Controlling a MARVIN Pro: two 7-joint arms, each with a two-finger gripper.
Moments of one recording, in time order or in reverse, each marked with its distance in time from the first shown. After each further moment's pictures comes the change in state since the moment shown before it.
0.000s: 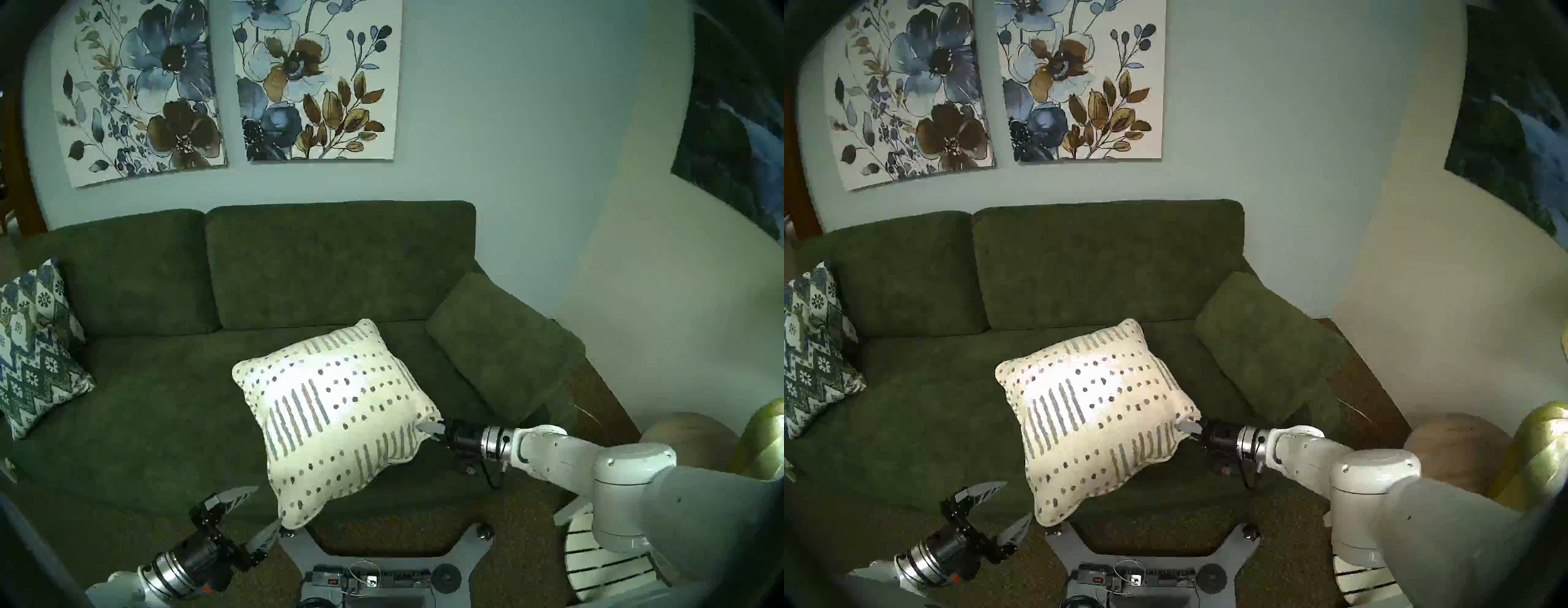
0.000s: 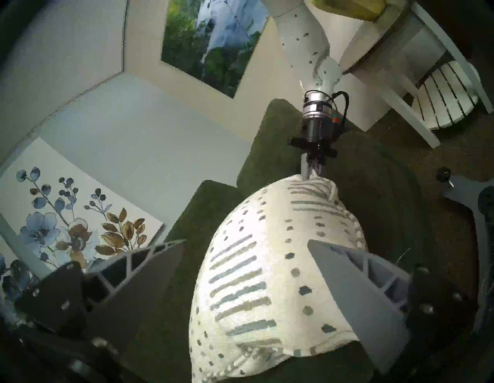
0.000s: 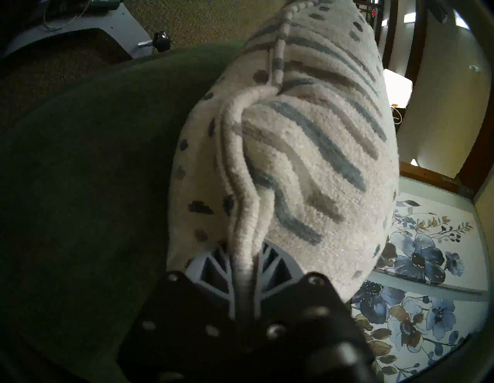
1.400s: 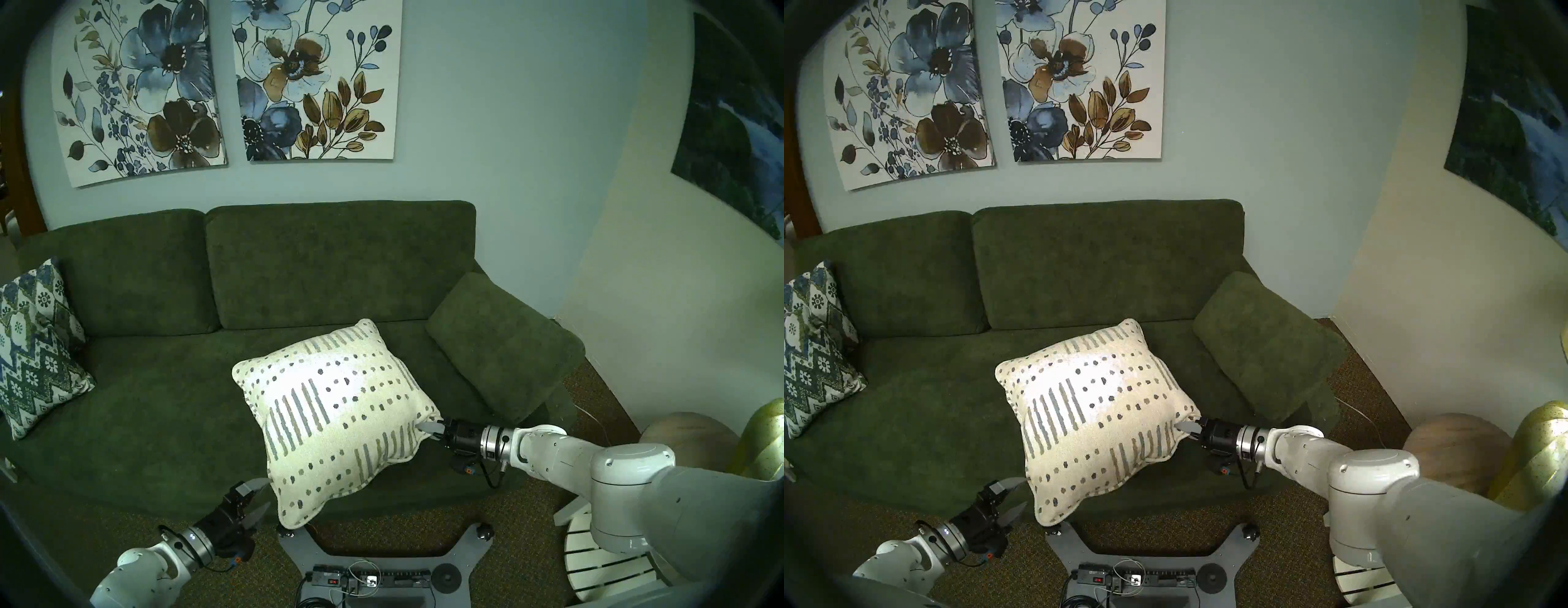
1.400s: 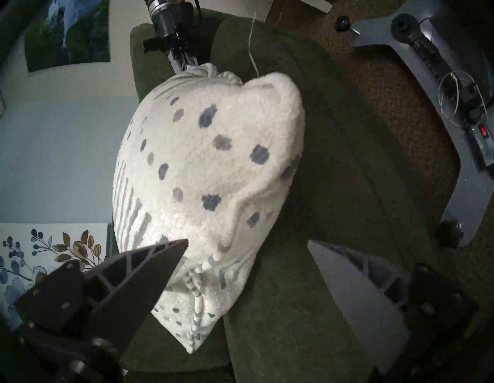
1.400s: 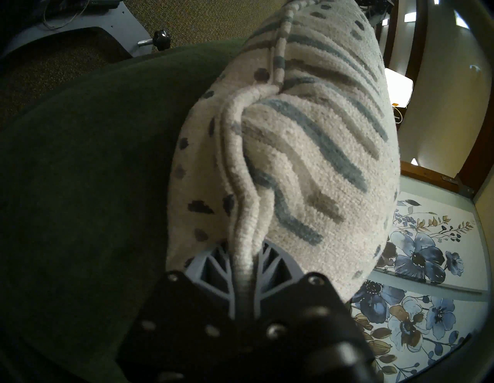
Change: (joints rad) left arm -0.303 -0.094 0.026 0.228 0.269 0.431 -0.223; right arm 0.000 -0.006 0.003 0.008 -0.001 0.001 0.000
